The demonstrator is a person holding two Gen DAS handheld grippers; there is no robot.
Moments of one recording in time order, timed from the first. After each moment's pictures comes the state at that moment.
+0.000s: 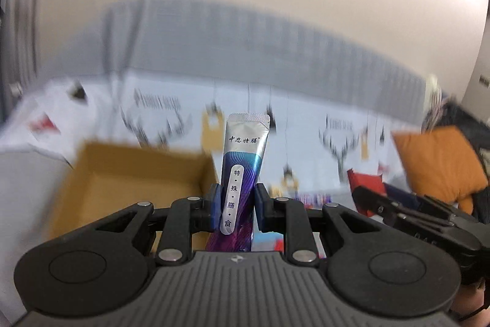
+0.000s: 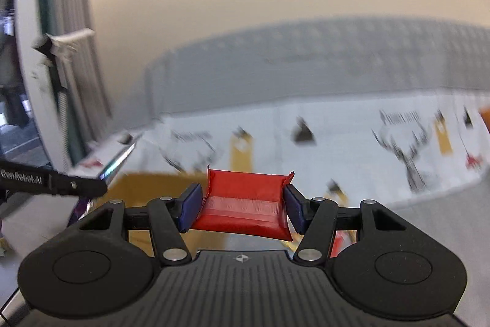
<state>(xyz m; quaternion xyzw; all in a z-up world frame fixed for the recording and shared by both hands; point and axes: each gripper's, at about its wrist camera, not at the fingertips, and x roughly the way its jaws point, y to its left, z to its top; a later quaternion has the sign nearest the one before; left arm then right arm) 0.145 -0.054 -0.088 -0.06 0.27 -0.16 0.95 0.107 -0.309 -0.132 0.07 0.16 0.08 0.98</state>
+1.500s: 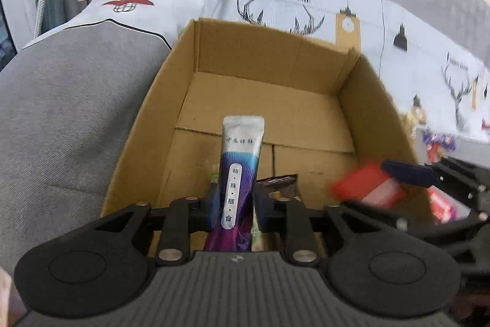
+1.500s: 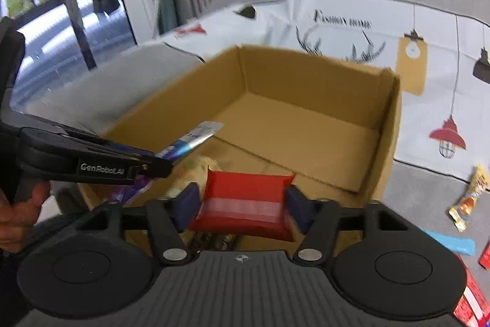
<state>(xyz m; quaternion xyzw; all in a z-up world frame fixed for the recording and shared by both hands) 0.217 0.048 -0.254 -0.03 0.42 -0.01 0.91 0.214 -0.153 -0.255 -0.02 0.32 0.29 0.90</state>
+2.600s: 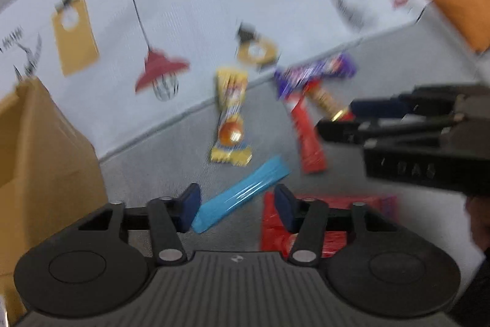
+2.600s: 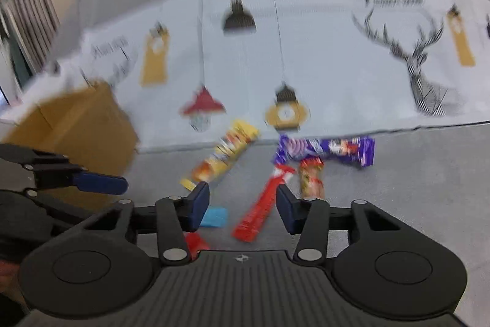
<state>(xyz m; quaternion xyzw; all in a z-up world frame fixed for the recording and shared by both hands) 0.328 -0.274 -0.347 0.19 0.45 -0.22 0.85 0.275 -0.438 -0.306 0.07 0.33 0.07 0.94</state>
